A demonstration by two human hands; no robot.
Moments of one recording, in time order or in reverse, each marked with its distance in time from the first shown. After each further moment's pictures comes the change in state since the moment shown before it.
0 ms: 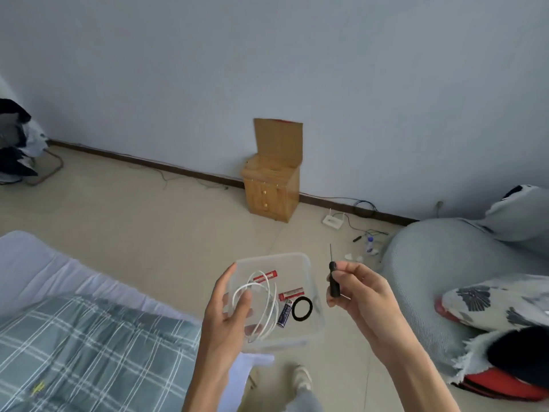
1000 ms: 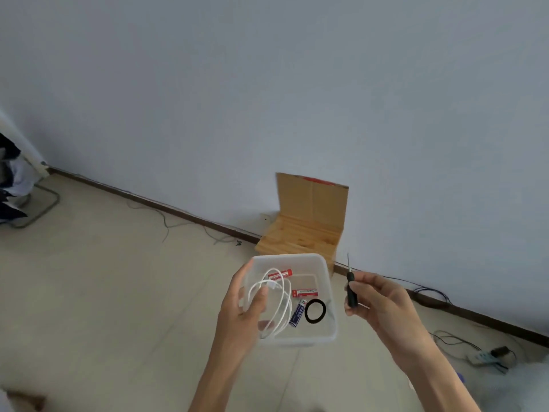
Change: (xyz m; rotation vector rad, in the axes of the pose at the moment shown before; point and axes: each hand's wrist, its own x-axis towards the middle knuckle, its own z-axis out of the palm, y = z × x) left_hand 0.692 0.134 0.096 0.009 -0.040 0.005; right_hand 0.674 -0.120 0.166 -0.058 -0.033 -0.005
